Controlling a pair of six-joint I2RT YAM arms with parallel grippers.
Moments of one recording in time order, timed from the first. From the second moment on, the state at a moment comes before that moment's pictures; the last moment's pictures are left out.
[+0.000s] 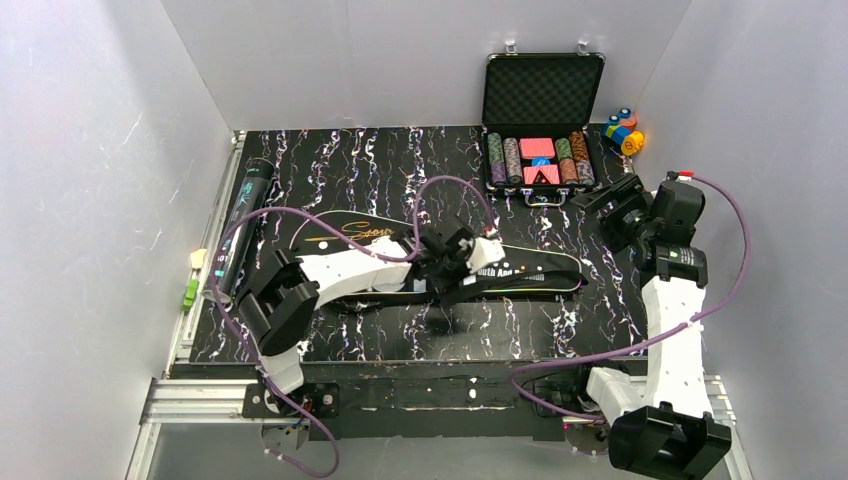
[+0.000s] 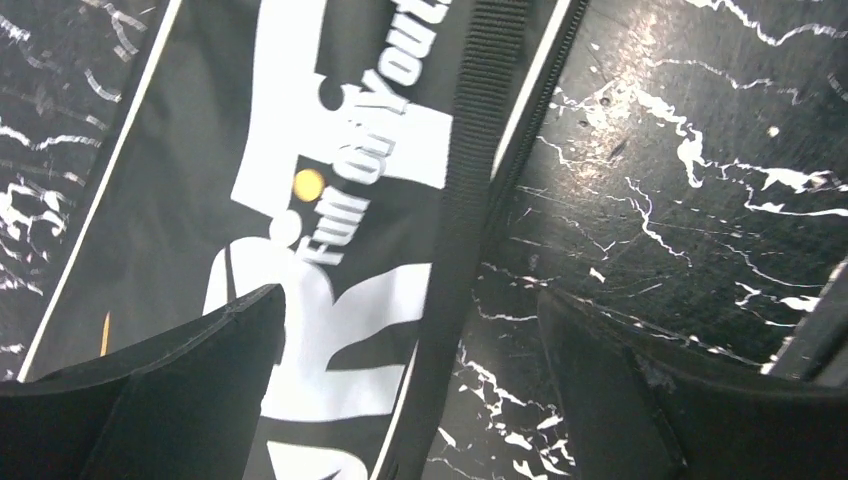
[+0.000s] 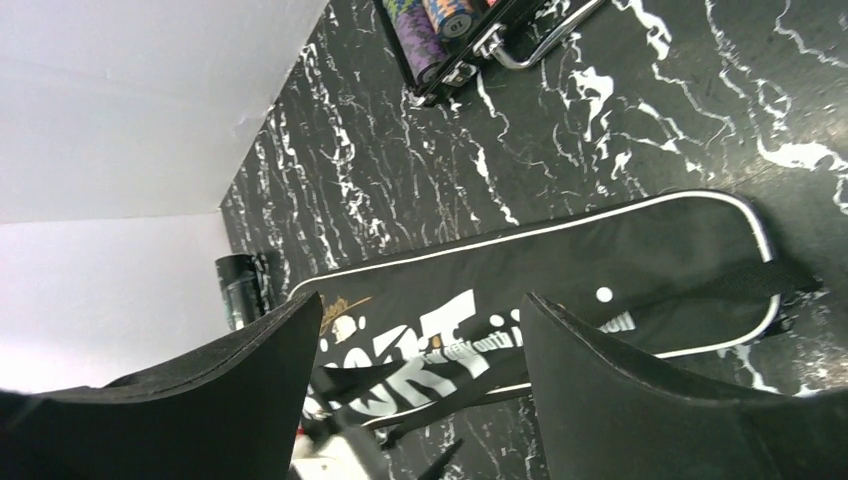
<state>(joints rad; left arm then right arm) -0.98 1.78 1.25 -0.43 0.01 0.36 -0.21 0.94 0.98 -0.58 -0.37 0.82</state>
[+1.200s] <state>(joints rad) 0.07 1.43 0.60 0.28 0.17 0.02 -0.11 1.18 0.29 0.52 0.15 0.25</state>
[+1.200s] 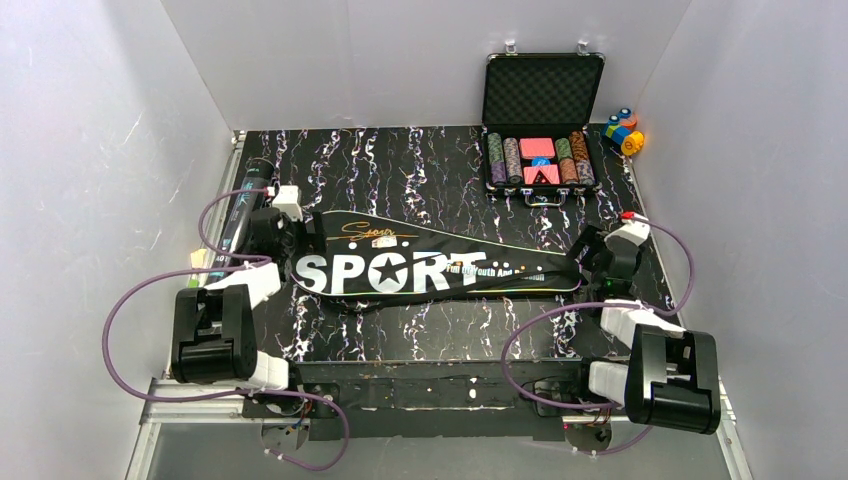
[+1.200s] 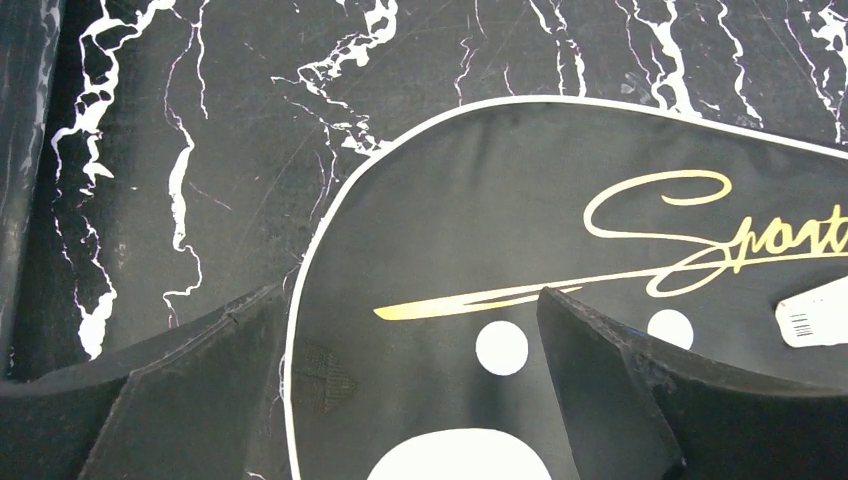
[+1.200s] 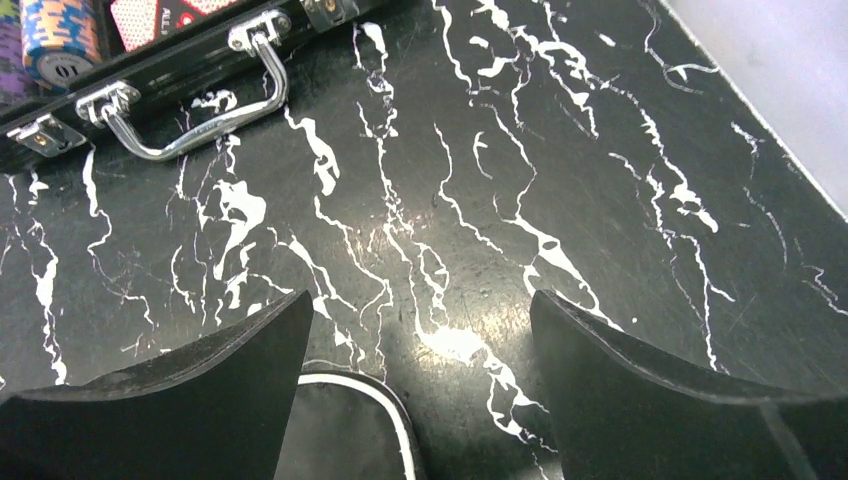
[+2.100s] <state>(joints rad) 0.07 1.50 0.30 1.05 0.19 -0.02 -0.03 1.33 0.25 0.95 0.16 0.11</state>
